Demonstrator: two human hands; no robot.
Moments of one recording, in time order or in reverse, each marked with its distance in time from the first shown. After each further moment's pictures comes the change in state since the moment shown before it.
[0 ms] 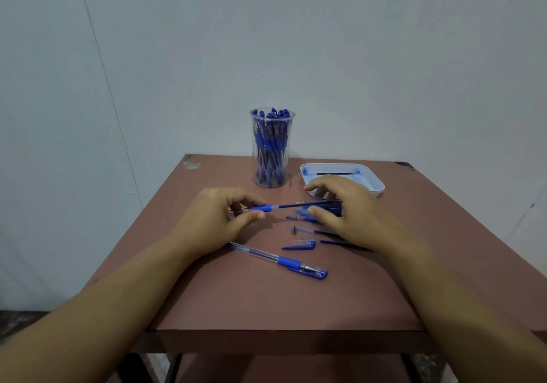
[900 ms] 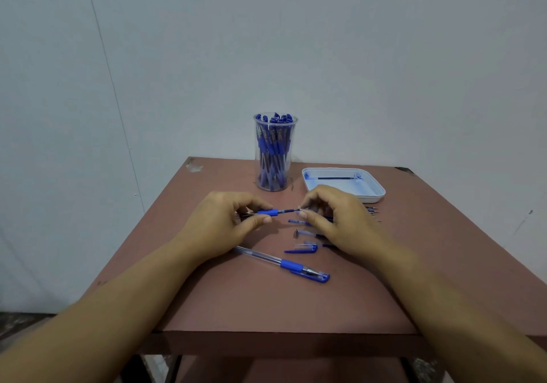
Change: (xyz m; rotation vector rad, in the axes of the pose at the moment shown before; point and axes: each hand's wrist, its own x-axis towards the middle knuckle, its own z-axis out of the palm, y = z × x) left_hand -0.002 0.003 0.001 -0.018 0.000 0.034; right_hand 0.000 -0.018 0.013 0.160 -0.006 0.043
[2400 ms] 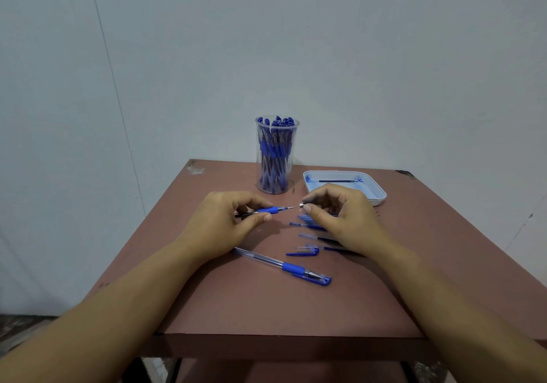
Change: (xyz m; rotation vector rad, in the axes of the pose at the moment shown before) left_hand 0.001 0.000 -0.001 -0.025 0.046 -0.018; right_hand 0.005 -0.005 0.000 0.306 0.105 0.091
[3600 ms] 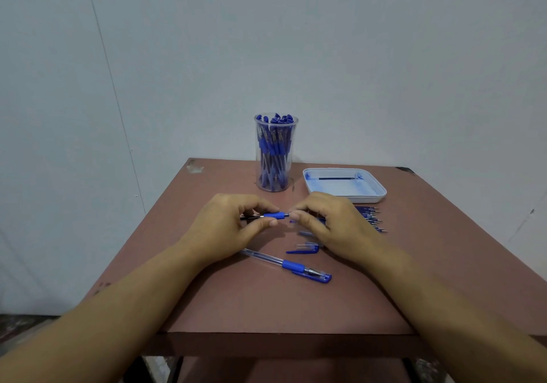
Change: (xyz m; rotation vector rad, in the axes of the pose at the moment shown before) left_hand -0.002 0.006 0.005 0.000 -0.042 0.094; right_hand -0.002 0.005 0.010 -0.351 -0.121 -0.227
